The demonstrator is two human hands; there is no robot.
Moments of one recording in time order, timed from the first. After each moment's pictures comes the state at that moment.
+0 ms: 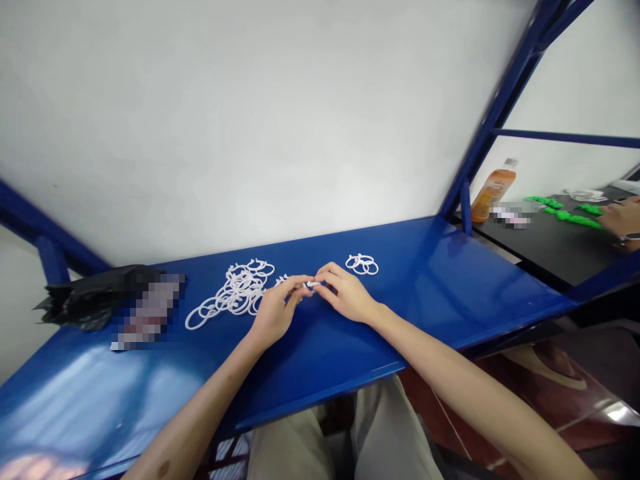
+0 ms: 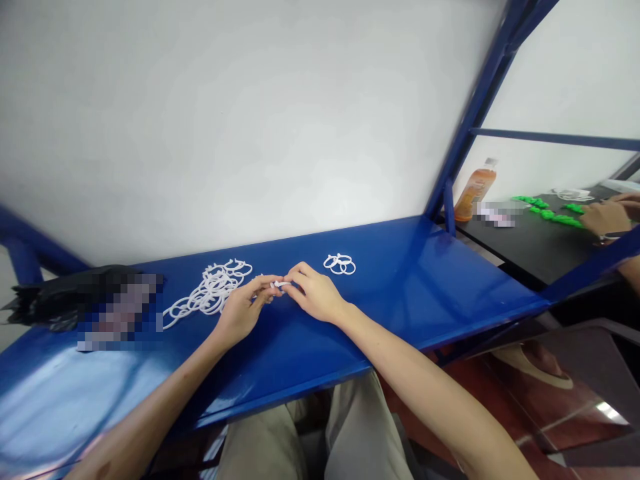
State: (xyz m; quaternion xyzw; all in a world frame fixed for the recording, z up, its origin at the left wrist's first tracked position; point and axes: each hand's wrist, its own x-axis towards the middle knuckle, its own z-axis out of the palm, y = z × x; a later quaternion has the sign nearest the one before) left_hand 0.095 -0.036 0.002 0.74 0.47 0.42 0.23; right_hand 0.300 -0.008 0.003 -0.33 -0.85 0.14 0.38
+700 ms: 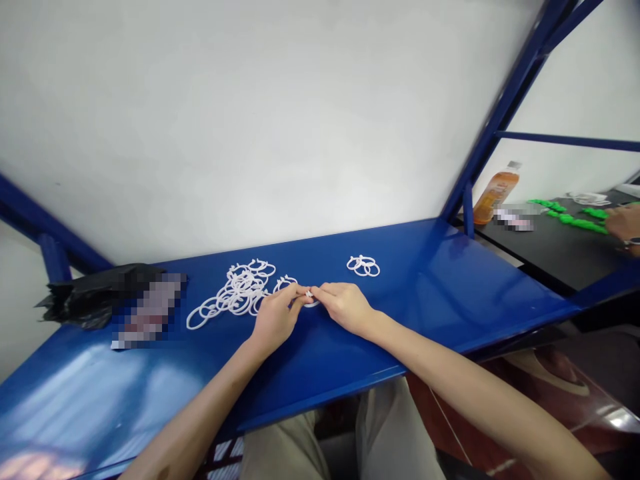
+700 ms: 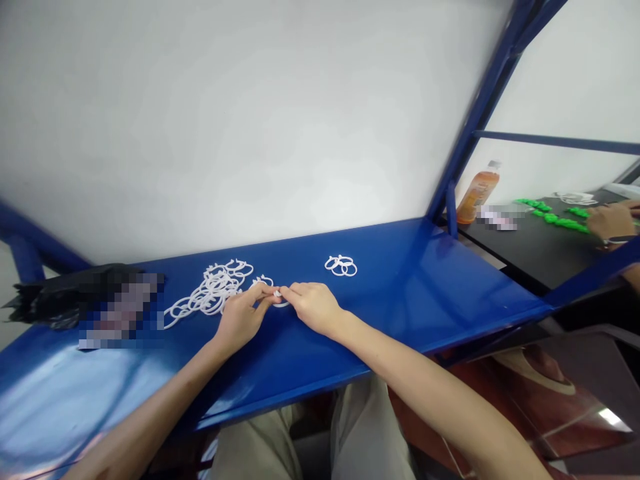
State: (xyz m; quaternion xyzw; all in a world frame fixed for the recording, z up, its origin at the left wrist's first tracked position) left_hand 0.097 -0.043 -0.004 0.75 0.50 0.41 0.13; right_hand 0.296 -0.010 -0.017 -0.28 -0.91 -0.08 0.28
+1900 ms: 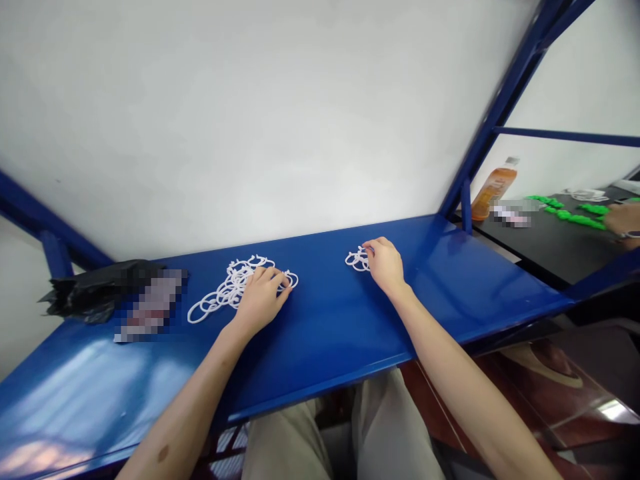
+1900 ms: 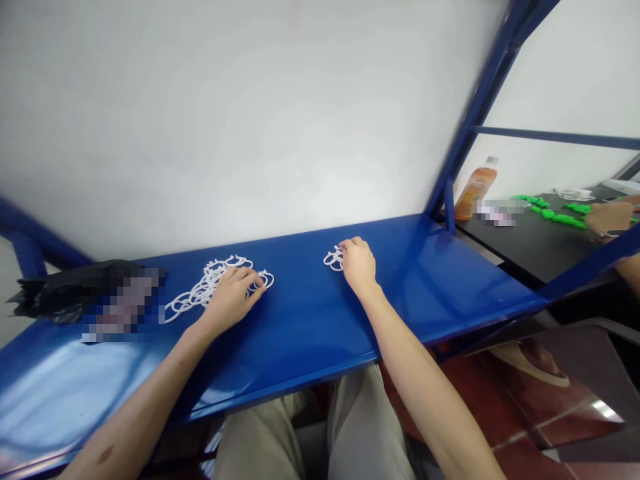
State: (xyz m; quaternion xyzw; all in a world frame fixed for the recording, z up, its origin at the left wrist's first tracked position) left_hand 0.057 -0.016 -0.011 0.81 0.53 0.24 -0.07; right_hand 0.367 0.034 0.014 -0.64 -0.70 -0.02 0.32
